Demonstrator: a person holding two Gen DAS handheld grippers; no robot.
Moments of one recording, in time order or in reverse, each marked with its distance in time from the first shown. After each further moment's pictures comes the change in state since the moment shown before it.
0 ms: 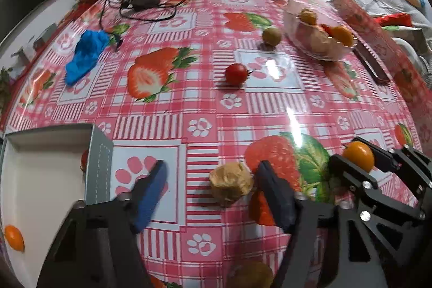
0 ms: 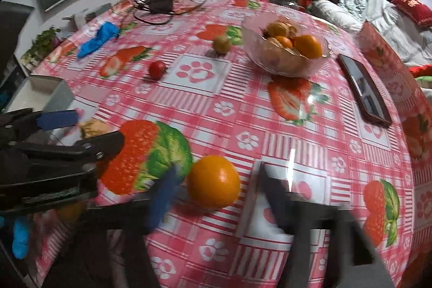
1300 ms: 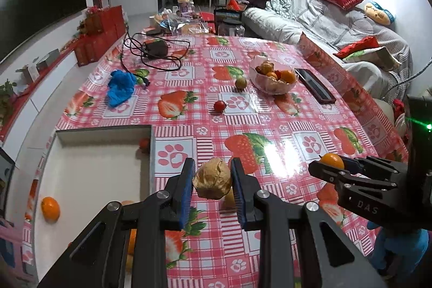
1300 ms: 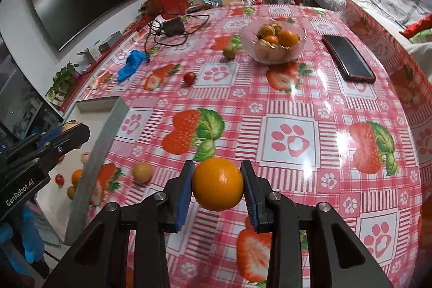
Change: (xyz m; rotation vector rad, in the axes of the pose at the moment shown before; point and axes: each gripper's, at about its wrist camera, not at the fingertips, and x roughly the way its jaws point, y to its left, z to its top) left arm -0.143 0.021 -0.053 0.001 -0.233 -0.077; right arm -0.090 0.000 -0.032 0.162 -0.034 0.140
